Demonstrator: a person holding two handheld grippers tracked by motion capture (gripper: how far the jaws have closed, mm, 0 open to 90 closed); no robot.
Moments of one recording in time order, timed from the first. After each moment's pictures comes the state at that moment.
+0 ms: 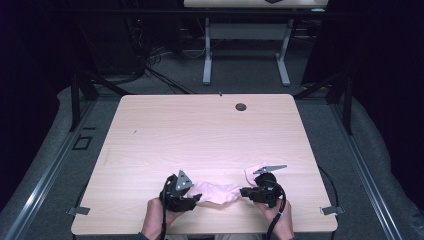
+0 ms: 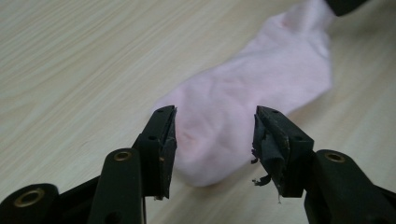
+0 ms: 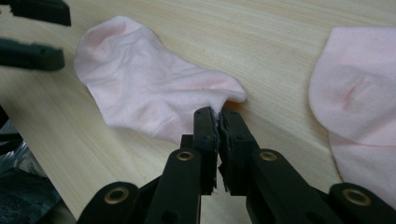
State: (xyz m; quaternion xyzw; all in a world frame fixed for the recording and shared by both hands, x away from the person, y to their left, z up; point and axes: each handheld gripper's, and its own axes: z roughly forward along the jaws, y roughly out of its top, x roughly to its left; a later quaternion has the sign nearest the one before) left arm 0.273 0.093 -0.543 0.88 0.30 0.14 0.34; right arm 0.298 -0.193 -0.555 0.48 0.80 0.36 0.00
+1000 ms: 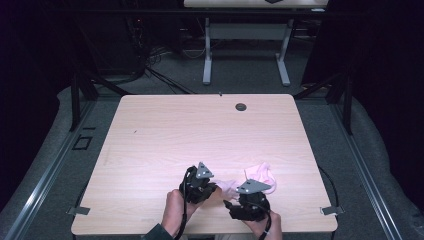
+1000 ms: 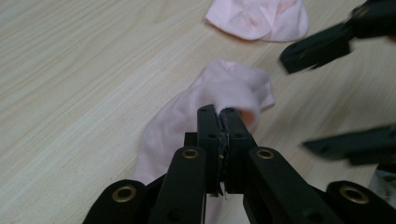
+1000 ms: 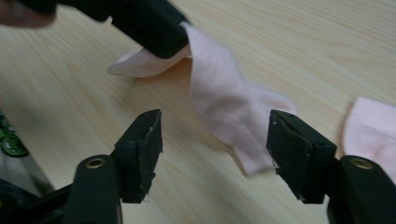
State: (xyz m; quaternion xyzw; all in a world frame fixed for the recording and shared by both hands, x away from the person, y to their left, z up) left arm 0.297 0.051 -0.522 0.87 0.33 0.08 0.36; right arm 0.252 -0.141 -0.546 0.38 0.83 0.36 0.16
